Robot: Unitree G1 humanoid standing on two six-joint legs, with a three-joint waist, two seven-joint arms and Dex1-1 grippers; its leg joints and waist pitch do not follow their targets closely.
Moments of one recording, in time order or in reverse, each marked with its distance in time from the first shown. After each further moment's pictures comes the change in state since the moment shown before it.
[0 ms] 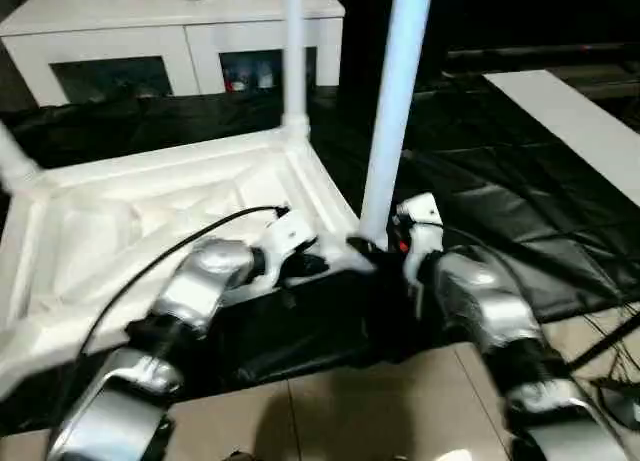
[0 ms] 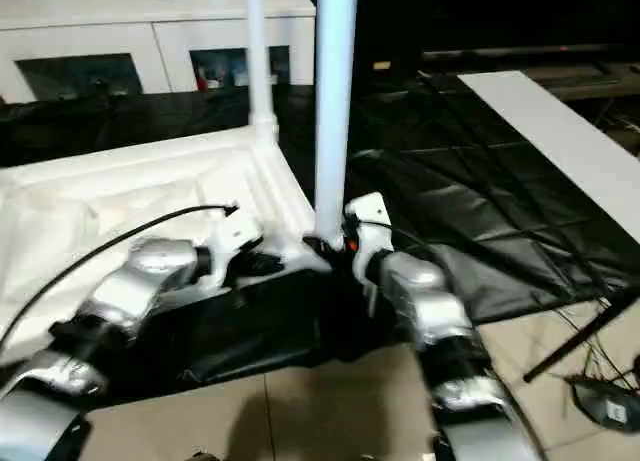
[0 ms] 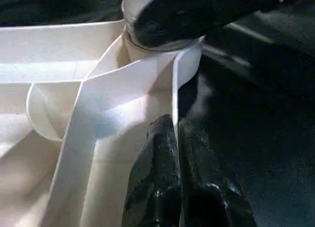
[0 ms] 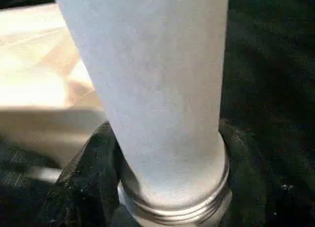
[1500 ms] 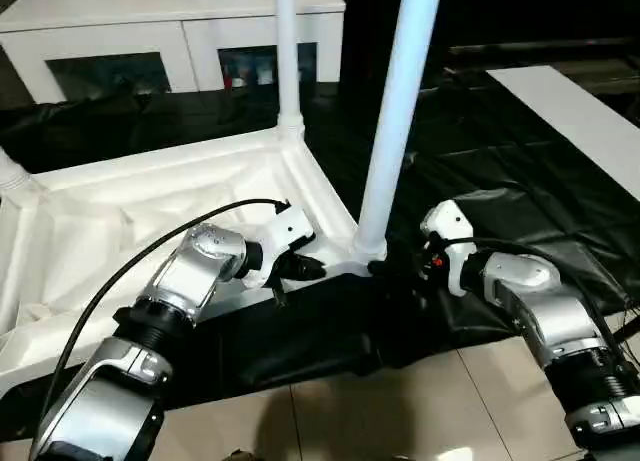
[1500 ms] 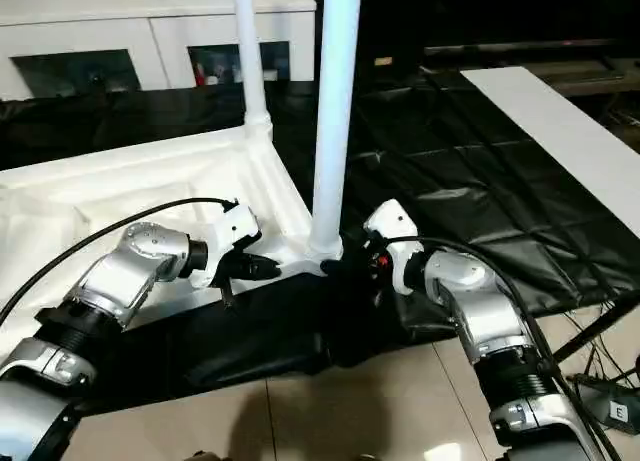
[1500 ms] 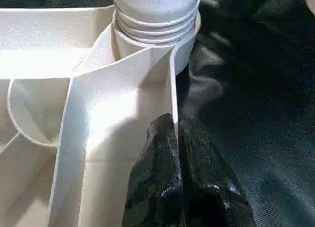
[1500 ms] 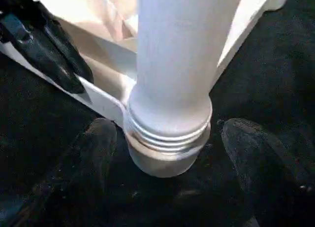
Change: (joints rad) left arm 0.017 0.137 -0.053 -0.164 -0.025 0.170 -0.244; right arm 0.095 -0.294 0.166 -0.215 -0.023 -0.026 0.445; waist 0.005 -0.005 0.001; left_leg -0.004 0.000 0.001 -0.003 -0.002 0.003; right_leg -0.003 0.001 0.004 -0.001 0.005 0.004
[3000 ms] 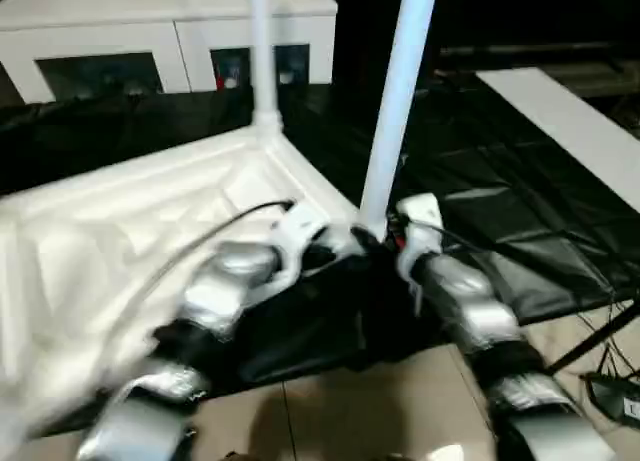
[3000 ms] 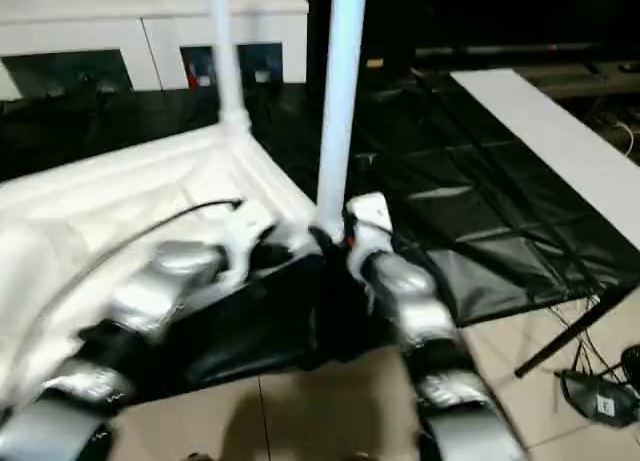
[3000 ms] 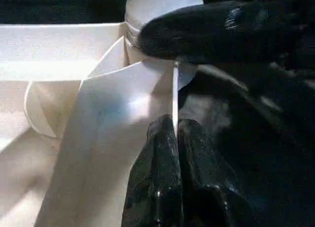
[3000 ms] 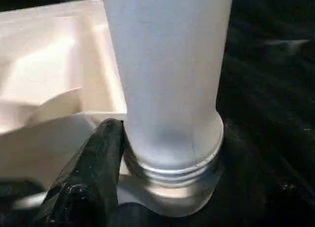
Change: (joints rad) left arm -0.015 -0.279 0.102 0.118 0.043 -0.010 0.510; right arm -0.163 0.382 -0.181 0.378 -0.049 -0.129 -0.687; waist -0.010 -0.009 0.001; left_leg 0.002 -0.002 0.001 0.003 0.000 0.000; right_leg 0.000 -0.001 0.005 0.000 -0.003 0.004
